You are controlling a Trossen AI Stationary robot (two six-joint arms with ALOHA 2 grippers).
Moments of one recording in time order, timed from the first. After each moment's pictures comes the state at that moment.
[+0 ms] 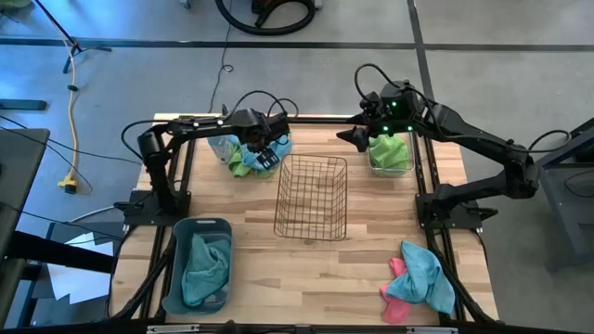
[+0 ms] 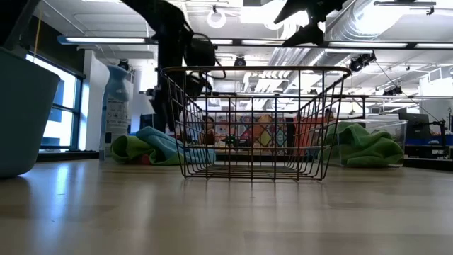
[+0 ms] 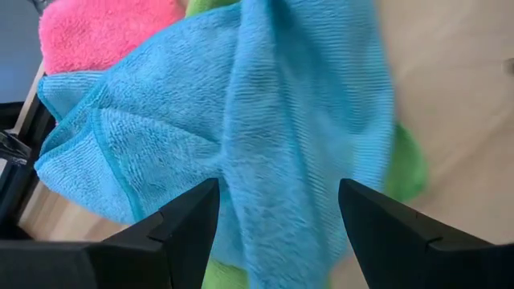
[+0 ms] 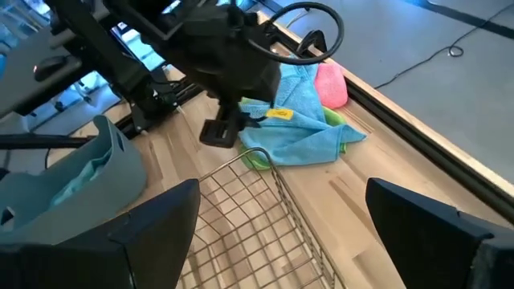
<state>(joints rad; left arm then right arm) 0.47 1.85 1.42 -1.05 -0.28 -0.18 -0.50 1.22 1.27 -0.61 -0.22 0.28</state>
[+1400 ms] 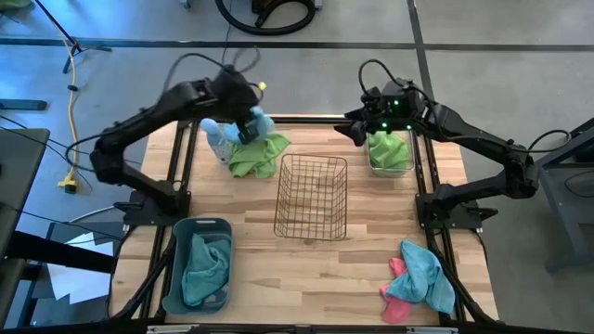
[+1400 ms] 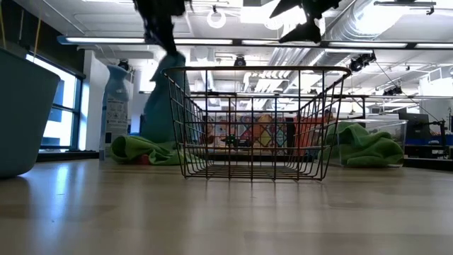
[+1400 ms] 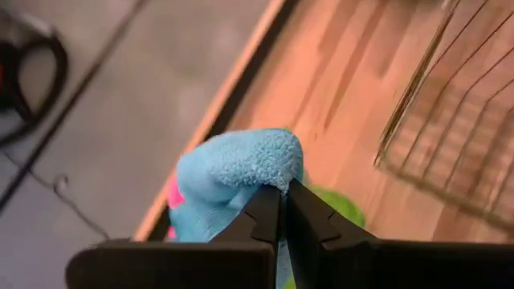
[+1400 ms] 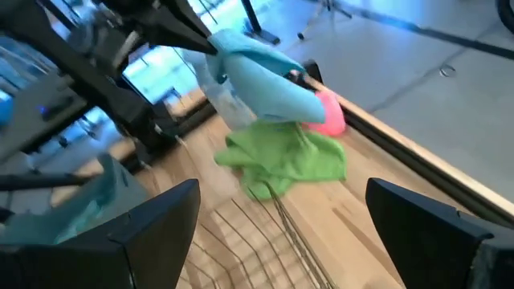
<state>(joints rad) 0.56 1.42 1.56 -1.02 -0.11 0.17 -0.50 1.22 1.27 -0.51 -0.18 0.34</state>
